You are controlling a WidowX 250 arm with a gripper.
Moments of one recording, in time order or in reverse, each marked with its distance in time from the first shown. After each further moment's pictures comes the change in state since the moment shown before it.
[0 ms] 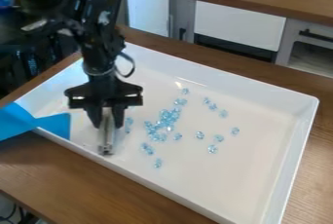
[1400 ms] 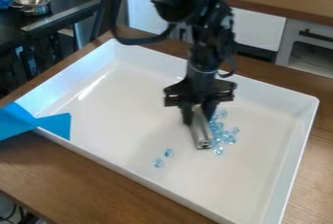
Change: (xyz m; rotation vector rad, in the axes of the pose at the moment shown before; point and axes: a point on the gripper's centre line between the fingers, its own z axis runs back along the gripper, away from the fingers) arm -0.005 -0.139 -0.012 -0.005 0.009 0.083
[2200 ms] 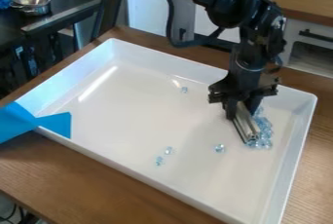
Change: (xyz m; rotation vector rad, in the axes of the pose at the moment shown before) arm 0.000 -0.067 -0.005 -0.073 -0.030 0.007
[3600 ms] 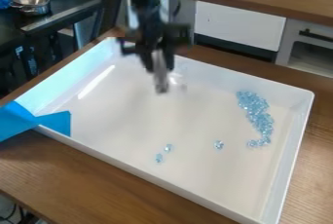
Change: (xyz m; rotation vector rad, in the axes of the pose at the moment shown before) arm 0.067 0.131 0.063 -0.071 -0.004 -0.070
